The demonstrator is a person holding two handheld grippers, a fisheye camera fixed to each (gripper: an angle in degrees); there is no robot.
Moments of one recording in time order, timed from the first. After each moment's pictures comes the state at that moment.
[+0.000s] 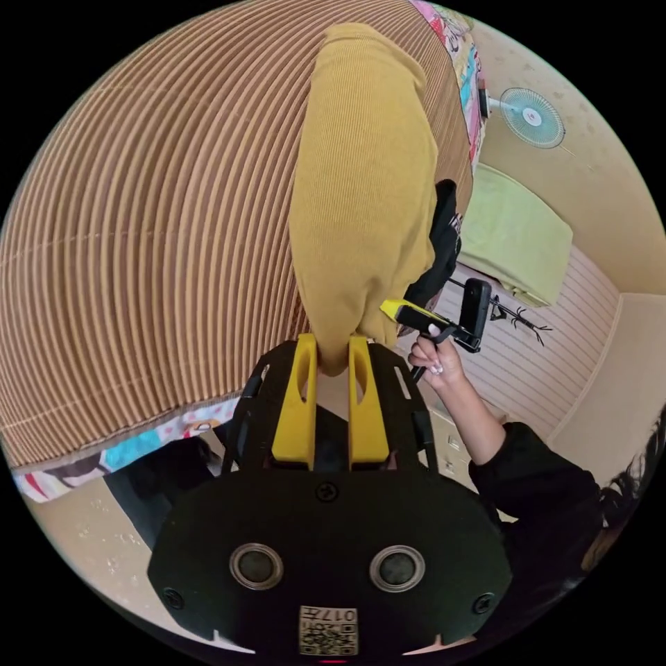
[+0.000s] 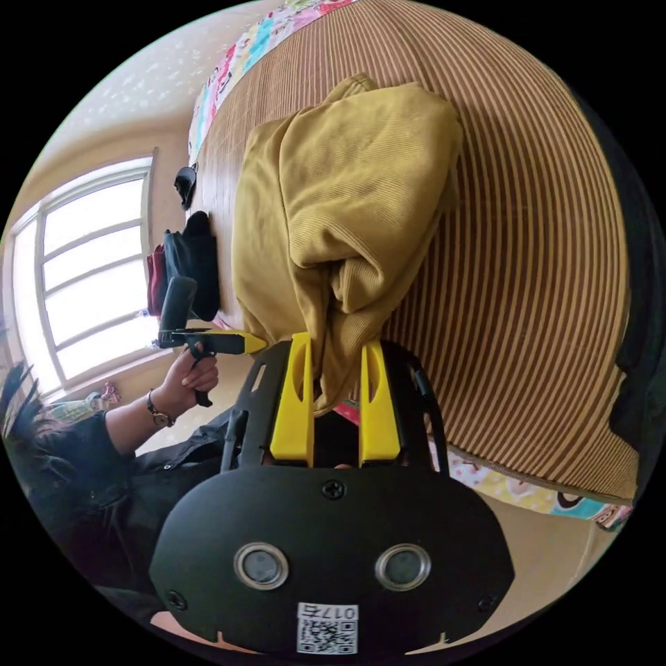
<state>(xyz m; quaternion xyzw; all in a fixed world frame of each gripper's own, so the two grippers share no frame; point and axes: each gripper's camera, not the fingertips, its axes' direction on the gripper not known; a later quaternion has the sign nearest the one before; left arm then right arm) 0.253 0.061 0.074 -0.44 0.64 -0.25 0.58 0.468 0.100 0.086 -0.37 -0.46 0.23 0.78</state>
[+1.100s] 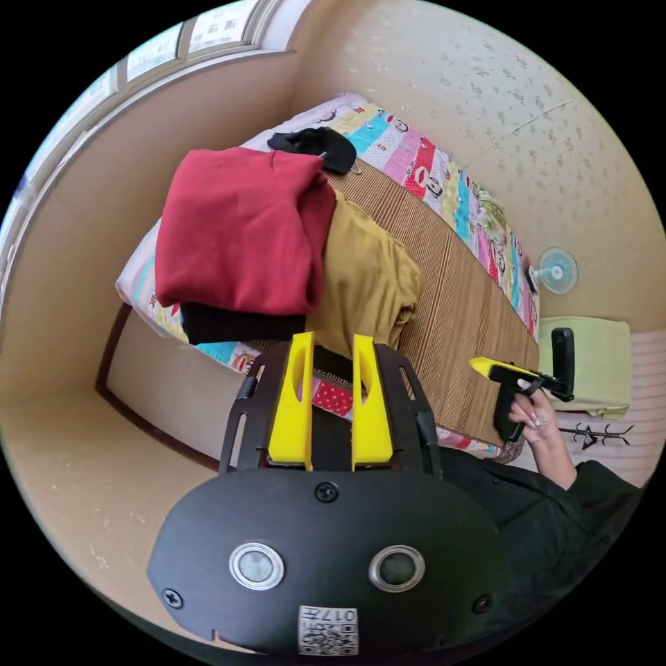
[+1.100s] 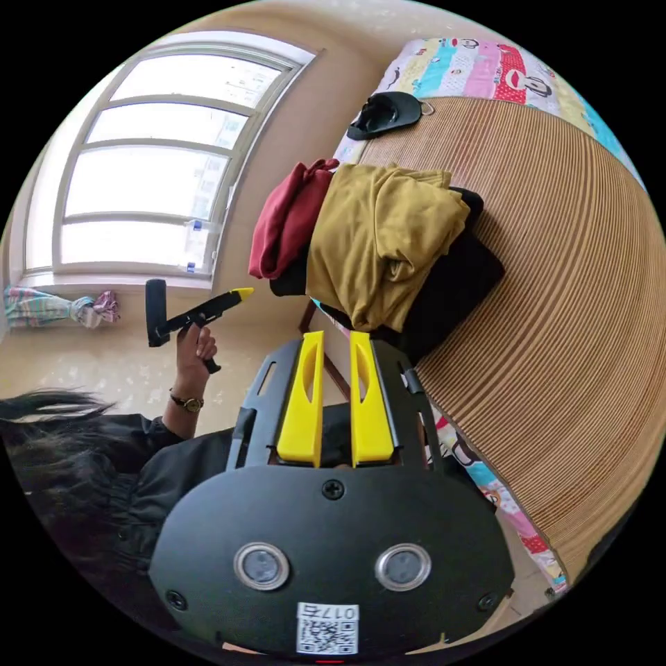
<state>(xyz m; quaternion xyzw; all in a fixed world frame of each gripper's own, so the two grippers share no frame) -0.195 0.311 -0.208 -0.26 0.29 -0.41 0.83 -0.019 -0.091 -0.034 -0.33 -0.50 0.01 0.80</state>
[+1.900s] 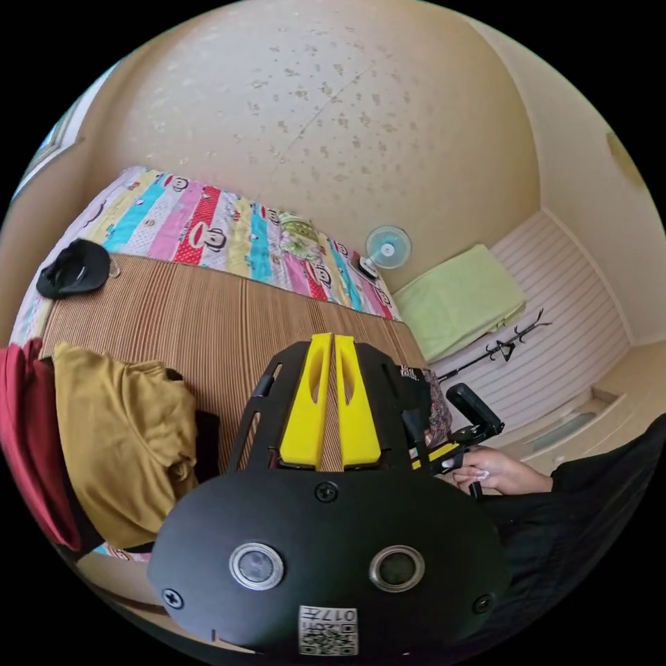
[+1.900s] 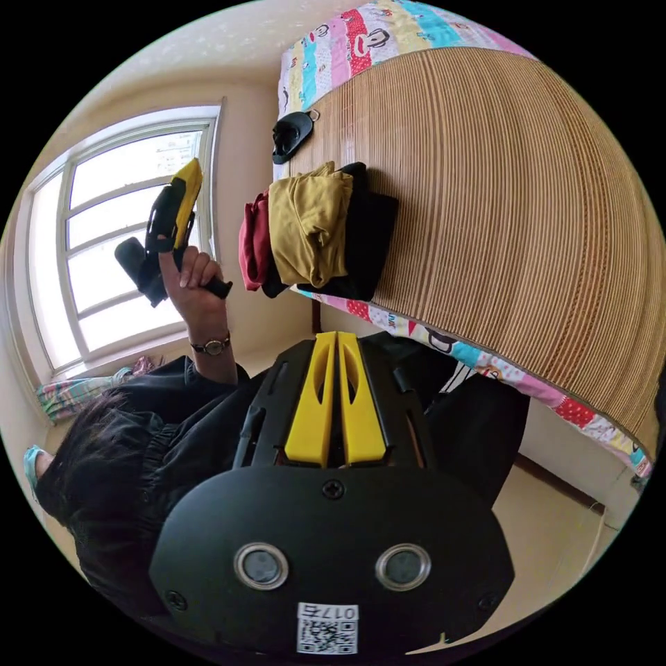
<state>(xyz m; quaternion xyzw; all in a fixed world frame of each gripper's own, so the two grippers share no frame) 0.124 0.073 -0.245 -0.01 0.50 -0.20 0.84 0.121 -0.039 -0.147 -0.36 -0.48 0.19 0.78</state>
